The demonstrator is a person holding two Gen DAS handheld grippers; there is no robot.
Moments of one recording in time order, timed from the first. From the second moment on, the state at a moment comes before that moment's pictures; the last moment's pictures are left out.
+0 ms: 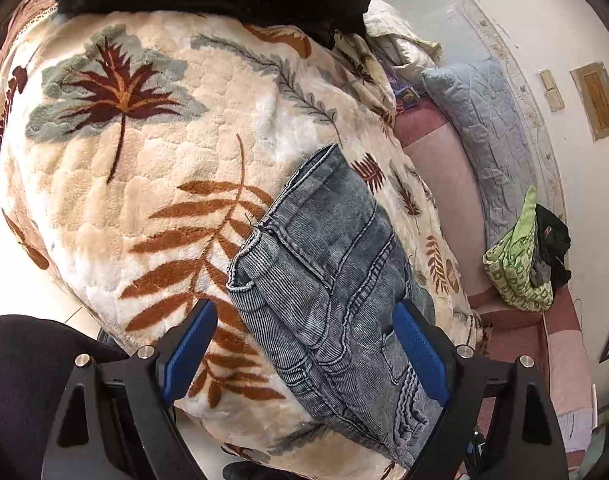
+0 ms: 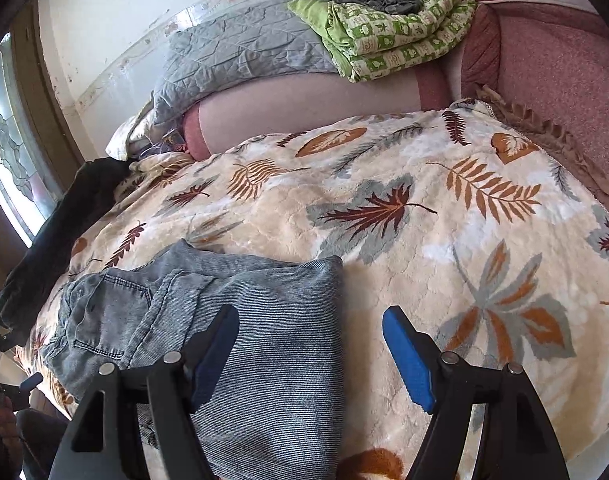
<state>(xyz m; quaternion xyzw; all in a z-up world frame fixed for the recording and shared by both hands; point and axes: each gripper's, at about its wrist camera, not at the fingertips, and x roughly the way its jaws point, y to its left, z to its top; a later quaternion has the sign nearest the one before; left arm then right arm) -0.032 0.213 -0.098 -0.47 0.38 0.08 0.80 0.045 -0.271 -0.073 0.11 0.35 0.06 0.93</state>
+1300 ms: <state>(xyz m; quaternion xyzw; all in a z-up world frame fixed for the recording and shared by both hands) -0.018 0.207 -0.116 -0.40 0.35 0.04 0.85 0.224 -0.059 -0.143 0.29 0.61 0.24 0.69</state>
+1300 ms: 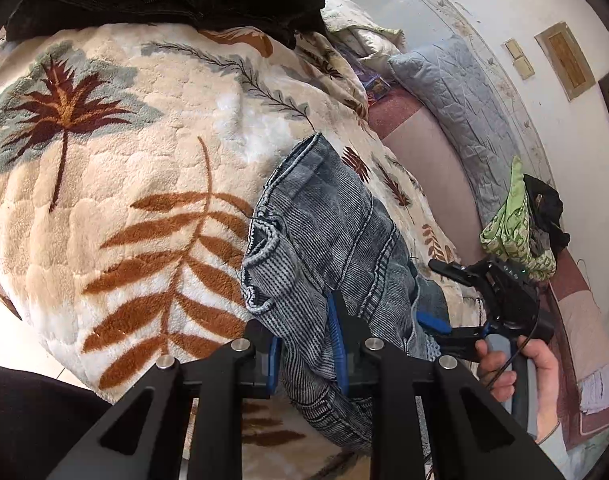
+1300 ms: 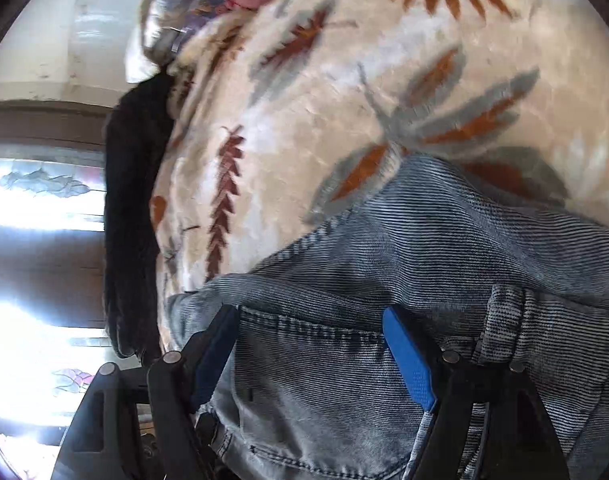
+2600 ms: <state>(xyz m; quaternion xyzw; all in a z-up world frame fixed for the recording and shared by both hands) -0.008 0.145 -0.051 -0.25 0.33 0.09 0.91 0.123 -0.148 -0.110 0.41 0.54 0.38 0.64</state>
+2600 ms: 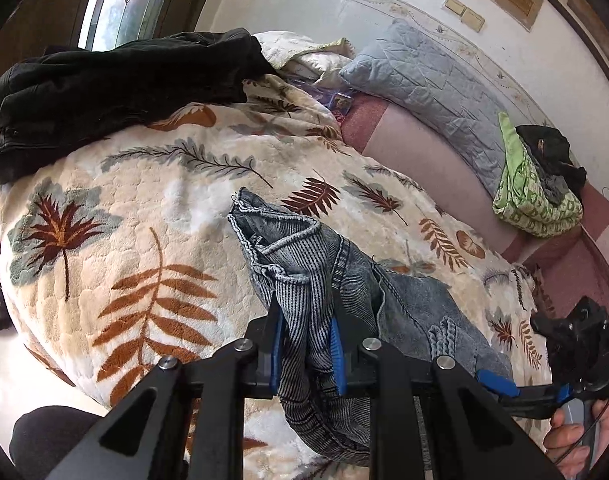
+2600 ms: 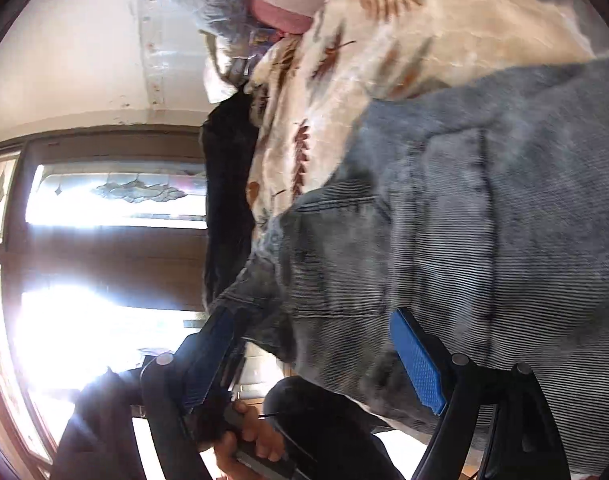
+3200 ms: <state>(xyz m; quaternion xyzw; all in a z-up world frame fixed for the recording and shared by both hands) 0.003 0.065 0.010 -0.14 0.29 0.02 0.95 0.093 -0.254 -0.102 0.38 0.51 0.26 0.72</state>
